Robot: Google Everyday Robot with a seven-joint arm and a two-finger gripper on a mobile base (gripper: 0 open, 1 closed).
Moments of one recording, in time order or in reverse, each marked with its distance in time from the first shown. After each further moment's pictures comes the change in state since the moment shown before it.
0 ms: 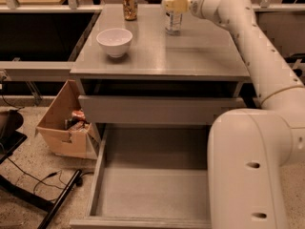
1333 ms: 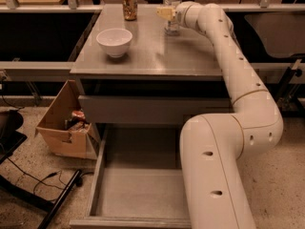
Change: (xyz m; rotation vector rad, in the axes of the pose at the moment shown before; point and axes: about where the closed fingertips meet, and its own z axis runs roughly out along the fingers) arm 0.052 0.018 0.064 -0.005 0.037 0.073
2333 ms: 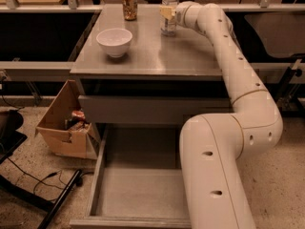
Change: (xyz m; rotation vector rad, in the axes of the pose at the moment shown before) arm 0.000 0.000 0.000 0.000 0.000 0.000
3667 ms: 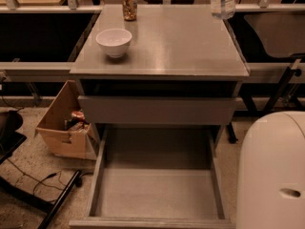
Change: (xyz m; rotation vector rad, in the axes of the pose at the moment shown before) arm -0.117 0.002 -0.240 -0.152 0.282 -0.140
